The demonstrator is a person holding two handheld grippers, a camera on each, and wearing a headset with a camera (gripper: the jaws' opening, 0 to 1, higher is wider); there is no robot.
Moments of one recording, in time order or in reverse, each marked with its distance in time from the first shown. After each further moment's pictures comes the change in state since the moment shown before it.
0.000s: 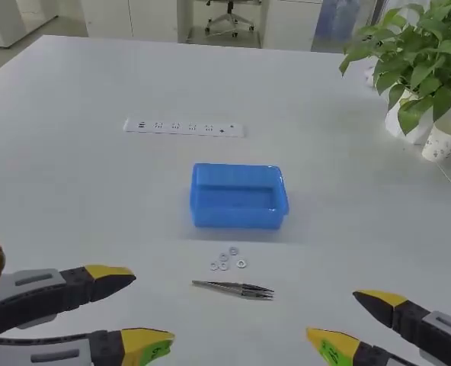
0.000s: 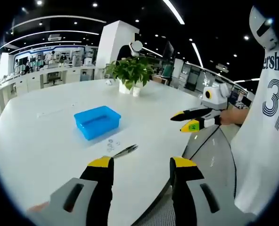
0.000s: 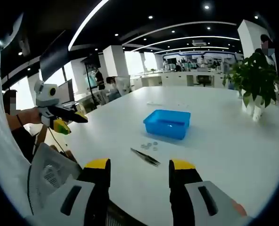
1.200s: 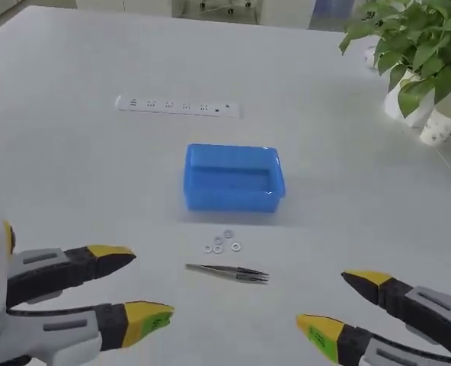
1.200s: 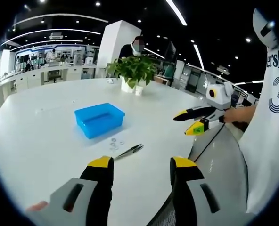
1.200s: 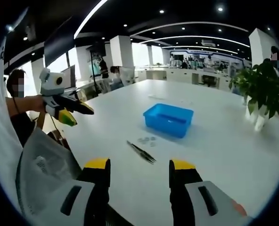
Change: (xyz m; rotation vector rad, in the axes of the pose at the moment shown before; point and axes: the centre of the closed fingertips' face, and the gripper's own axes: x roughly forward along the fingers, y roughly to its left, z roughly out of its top) left arm 0.028 0.025 -0.014 -0.018 -0.008 -0.004; right arm 0.021 -0.010 -0.012 -0.116 0.086 0.013
